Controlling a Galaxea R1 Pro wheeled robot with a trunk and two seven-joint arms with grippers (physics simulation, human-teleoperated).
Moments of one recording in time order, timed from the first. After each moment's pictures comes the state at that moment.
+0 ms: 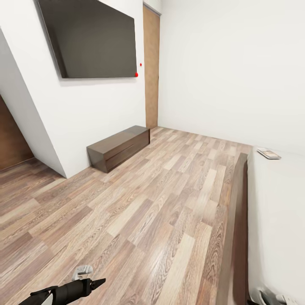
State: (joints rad) left arm -0.51 0.24 0.04 -0.16 0.18 0.09 -0.85; right arm -0.32 -0.46 -0.48 -0.22 0.02 0.09 1.05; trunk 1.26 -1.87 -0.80
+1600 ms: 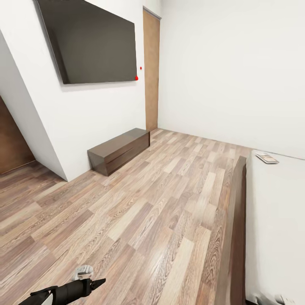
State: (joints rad) left arm -0.51 0.24 0.04 -0.16 0.18 0.09 -0.85; right arm -0.32 -0.45 -0.48 -0.22 0.02 0.08 1.05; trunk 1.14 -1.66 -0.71
